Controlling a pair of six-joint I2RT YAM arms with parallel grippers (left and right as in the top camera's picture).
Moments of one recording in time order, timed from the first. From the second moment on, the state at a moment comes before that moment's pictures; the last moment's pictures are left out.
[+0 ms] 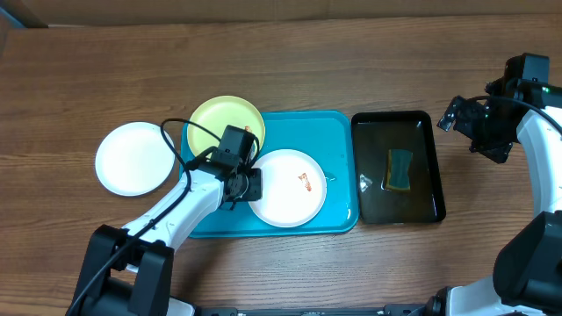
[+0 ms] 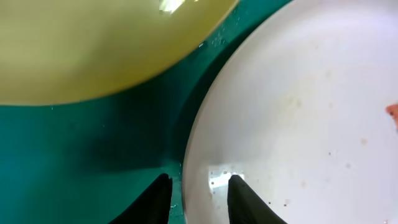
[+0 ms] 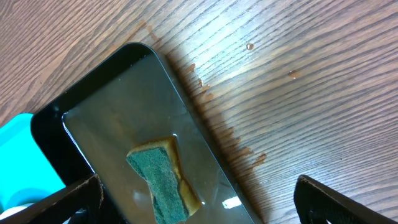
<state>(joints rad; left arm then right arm) -0.36 1.61 0.86 -0.55 0.05 -0.36 -0.25 1.70 1.42 -1.05 -0.17 0.30</state>
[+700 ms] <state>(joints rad) -0.36 1.61 0.86 -0.55 0.05 -0.35 -0.08 1.70 1.40 -1.21 -0.31 0.24</state>
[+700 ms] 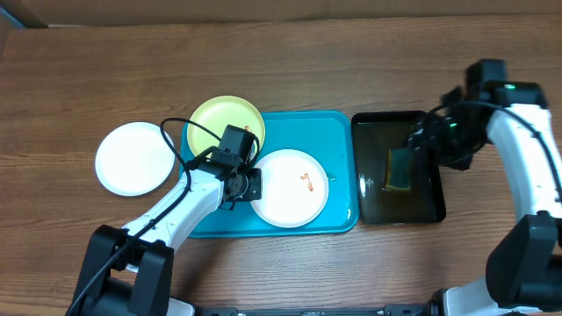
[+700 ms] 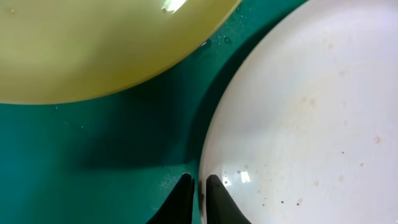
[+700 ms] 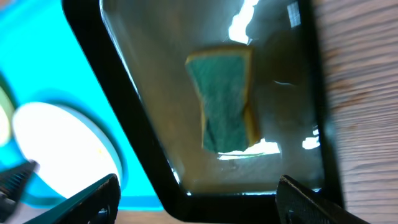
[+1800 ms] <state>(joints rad) -0.36 1.61 0.86 -0.55 0.04 -0.36 0.10 1.70 0.94 -0.80 -0.10 0.39</state>
